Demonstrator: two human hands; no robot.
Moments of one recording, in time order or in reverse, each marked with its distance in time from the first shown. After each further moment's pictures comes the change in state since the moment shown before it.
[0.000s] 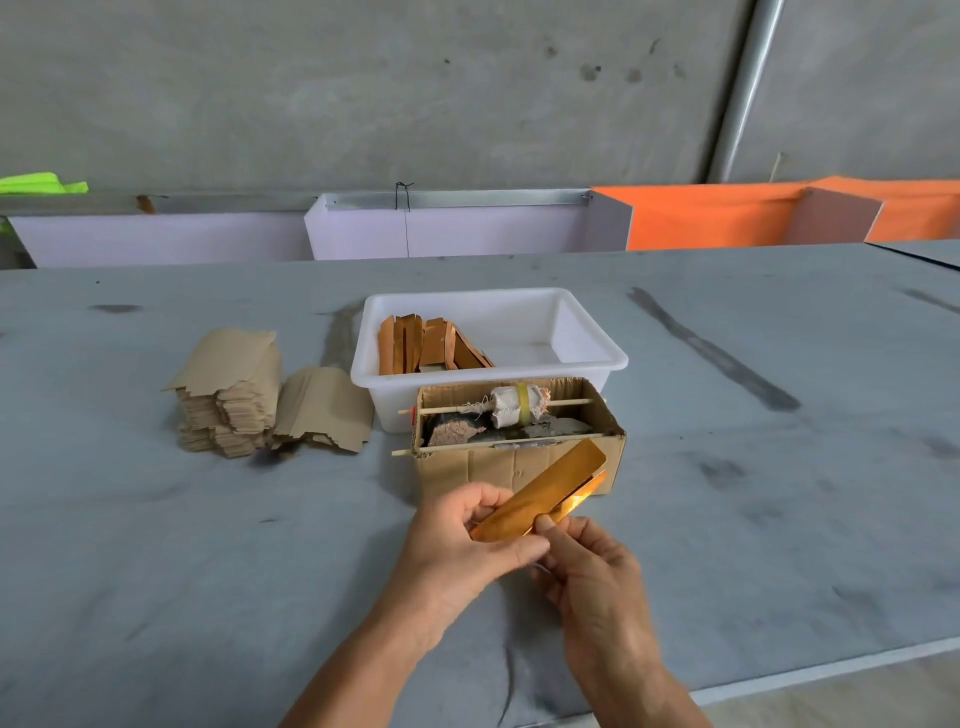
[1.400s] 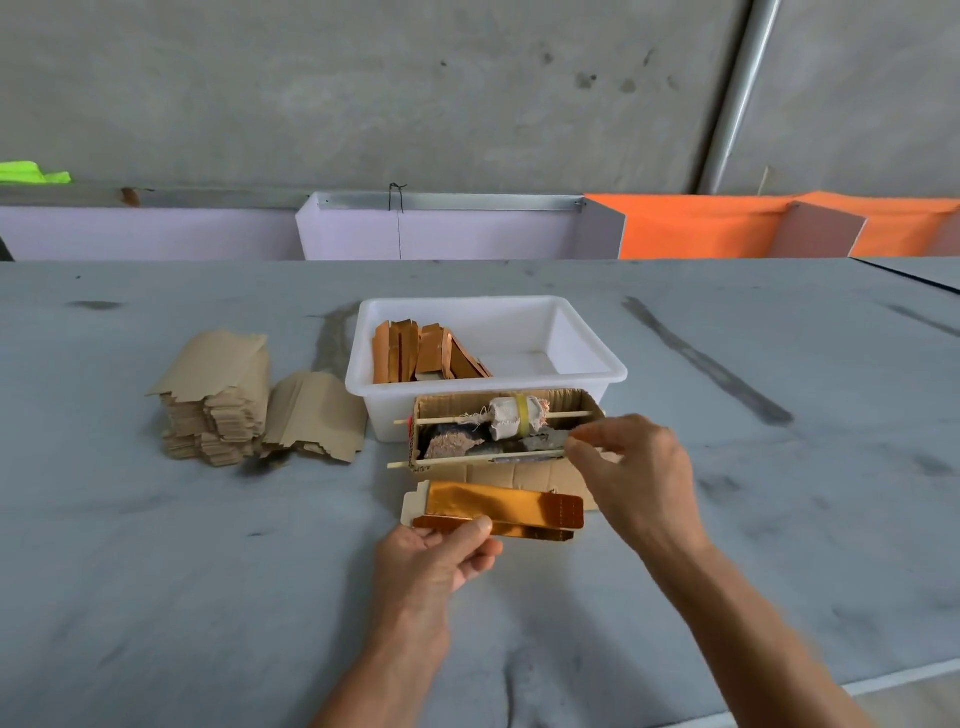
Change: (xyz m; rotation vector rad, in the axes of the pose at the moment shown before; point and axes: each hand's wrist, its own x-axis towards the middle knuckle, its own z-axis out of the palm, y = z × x) left_hand 0.014 -0.029 0.000 -0.622 0.297 -0.181; right_hand 0.043 -0.073 0.005 -1.145 0.181 -0.593
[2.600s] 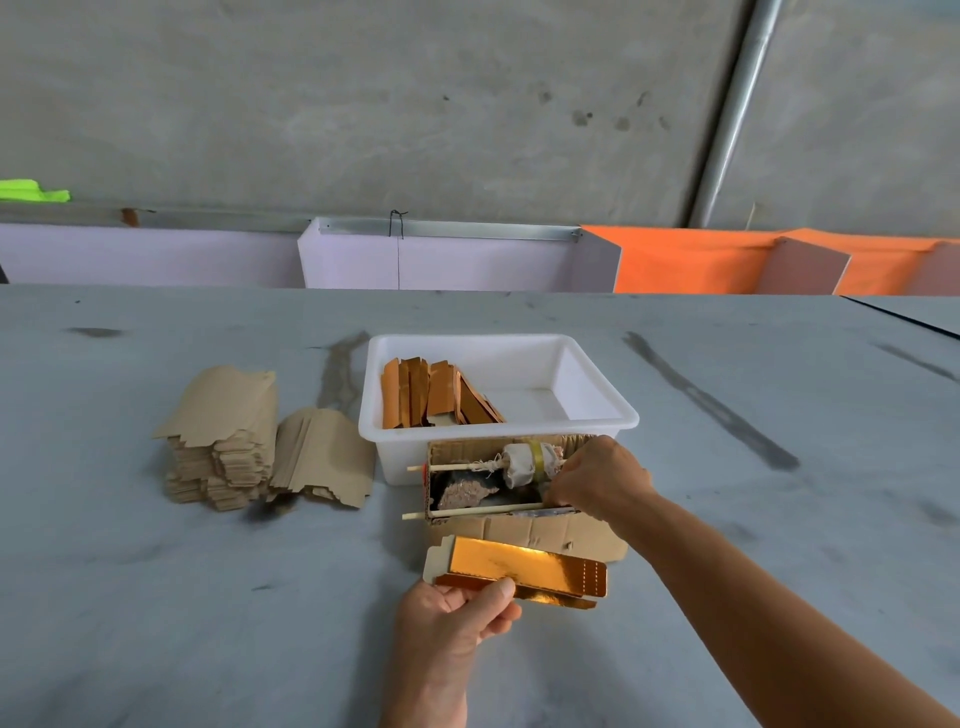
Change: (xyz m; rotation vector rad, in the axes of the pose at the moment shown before) left_hand 0.005 0.002 -0.007 0.071 -0.096 -0.001; right_hand 0.067 -0.018 0.039 -0.306 -0.355 0.217
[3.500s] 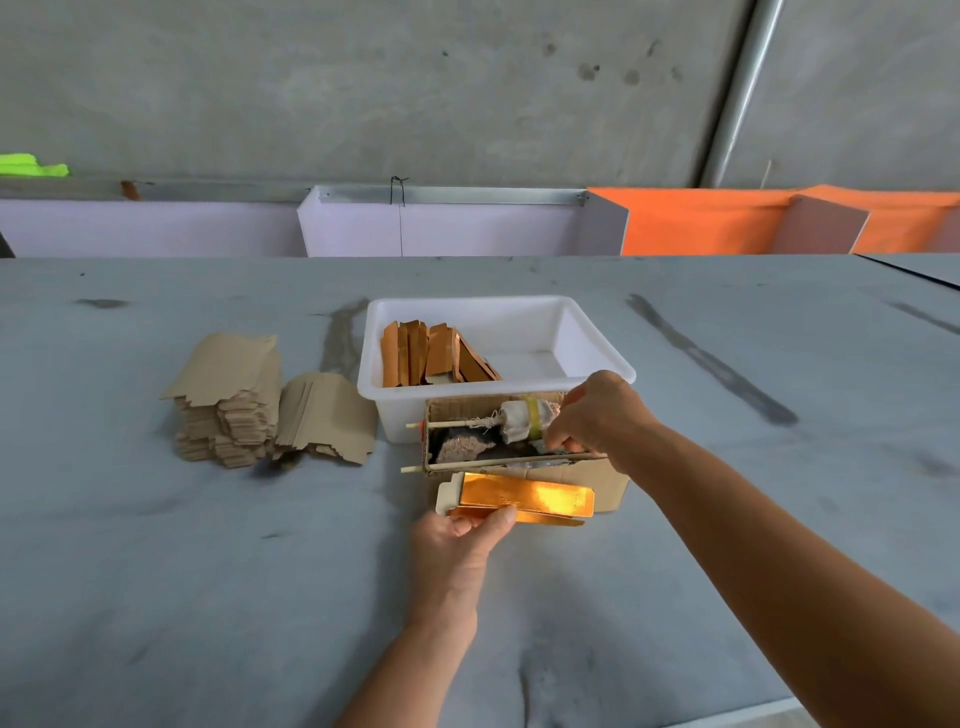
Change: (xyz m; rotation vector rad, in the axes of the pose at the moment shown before) left_hand 0.010 0.000 0.020 0.033 0.074 0.148; right_hand -0.011 -0.011 -0.028 0.274 -0.096 0.065
